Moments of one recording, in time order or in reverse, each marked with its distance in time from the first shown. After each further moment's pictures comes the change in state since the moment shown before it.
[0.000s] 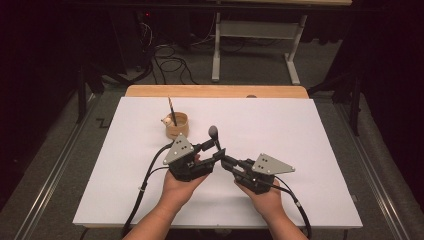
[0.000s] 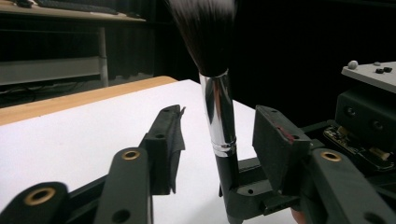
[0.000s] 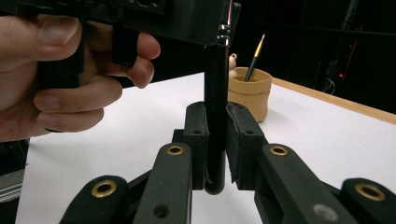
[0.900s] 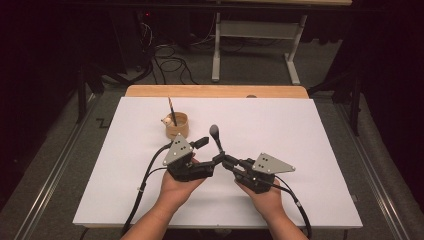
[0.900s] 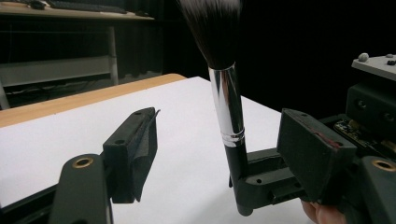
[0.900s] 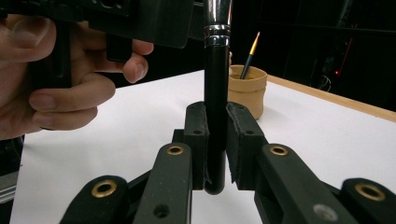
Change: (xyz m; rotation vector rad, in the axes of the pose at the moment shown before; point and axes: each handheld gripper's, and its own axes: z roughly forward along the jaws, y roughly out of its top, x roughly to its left) left arm 0.002 0.000 -0.003 0.010 0.036 0.014; right arm -0.001 0.000 0.000 0.003 -0.016 0.014
